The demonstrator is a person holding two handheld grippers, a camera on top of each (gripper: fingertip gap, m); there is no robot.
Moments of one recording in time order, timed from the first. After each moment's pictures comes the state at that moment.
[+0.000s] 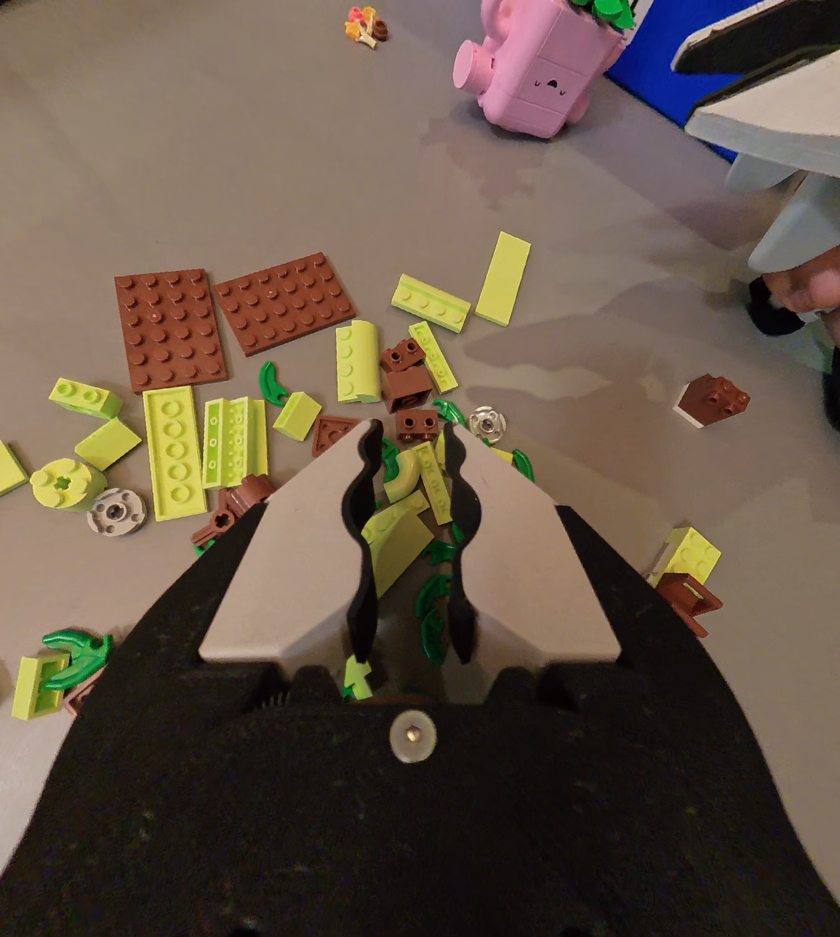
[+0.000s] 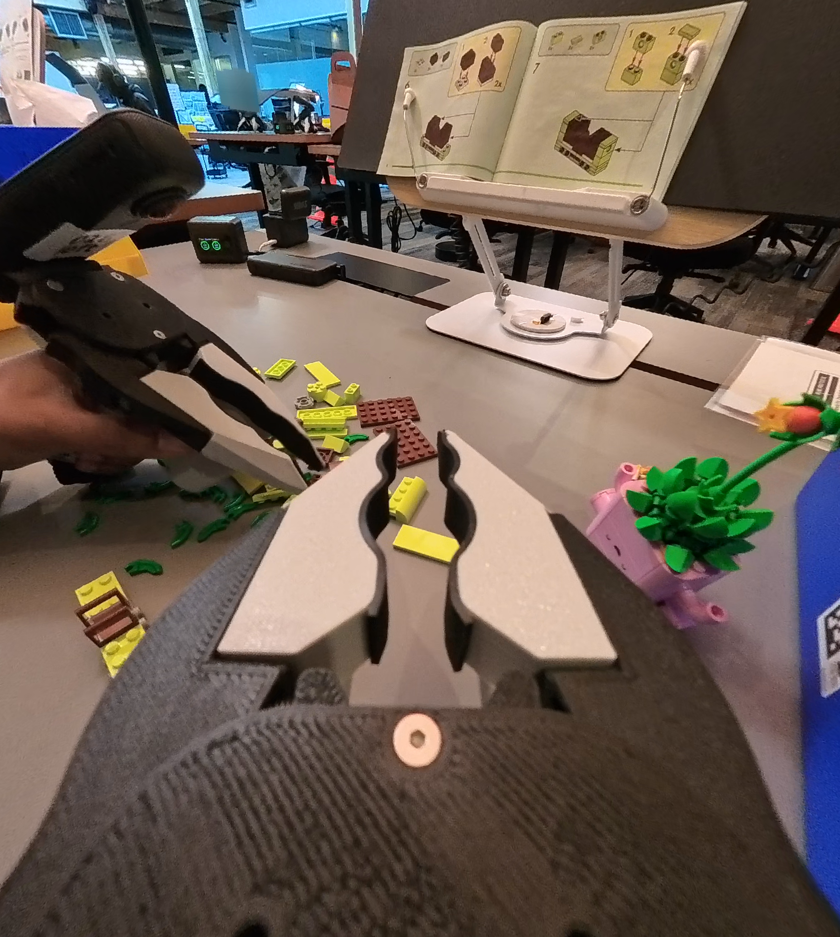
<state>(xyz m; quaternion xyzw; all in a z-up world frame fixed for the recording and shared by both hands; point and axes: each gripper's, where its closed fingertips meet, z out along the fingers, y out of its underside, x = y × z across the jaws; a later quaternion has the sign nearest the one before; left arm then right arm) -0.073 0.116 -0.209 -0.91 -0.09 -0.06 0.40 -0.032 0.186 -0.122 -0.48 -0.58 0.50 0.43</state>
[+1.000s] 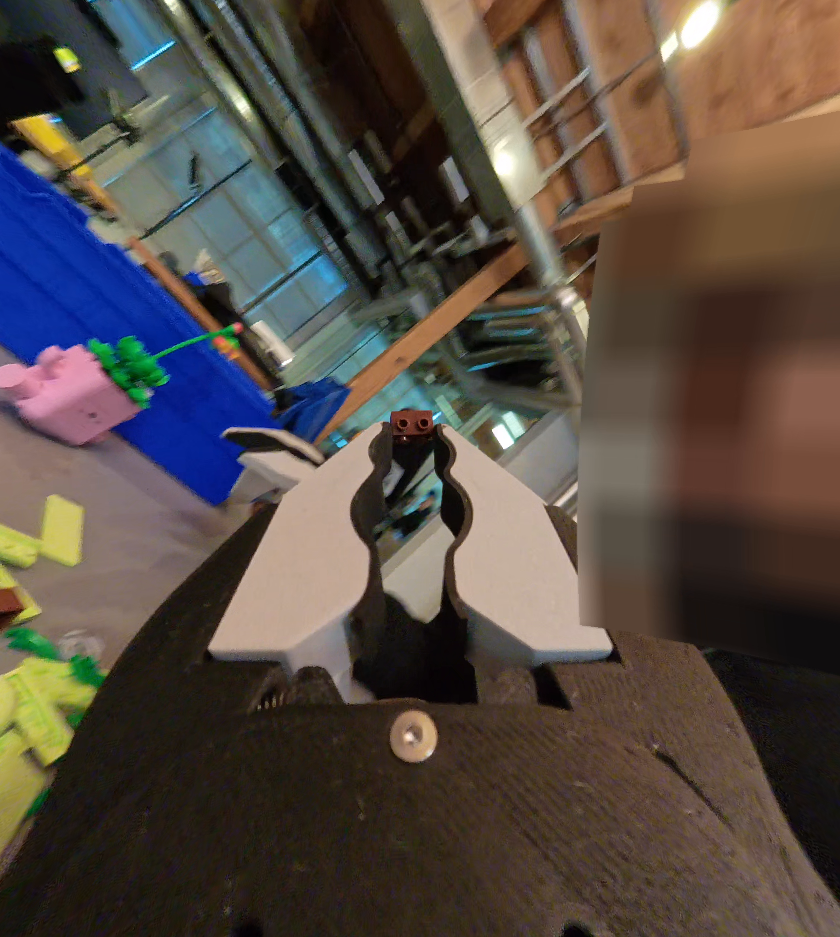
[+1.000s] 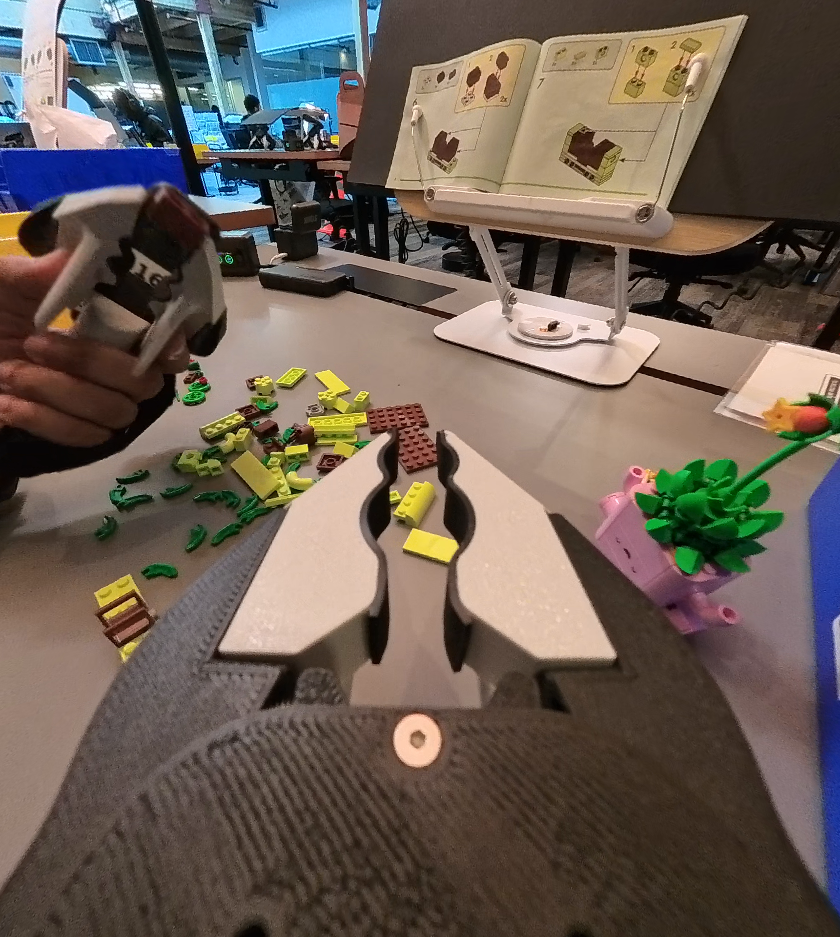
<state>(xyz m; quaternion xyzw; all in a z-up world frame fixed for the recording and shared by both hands) -0.047 0.090 -0.050 -0.51 -0.12 -0.58 0.62 -0.029 0.182 -0.118 -0.48 -0.57 0.51 0.43</state>
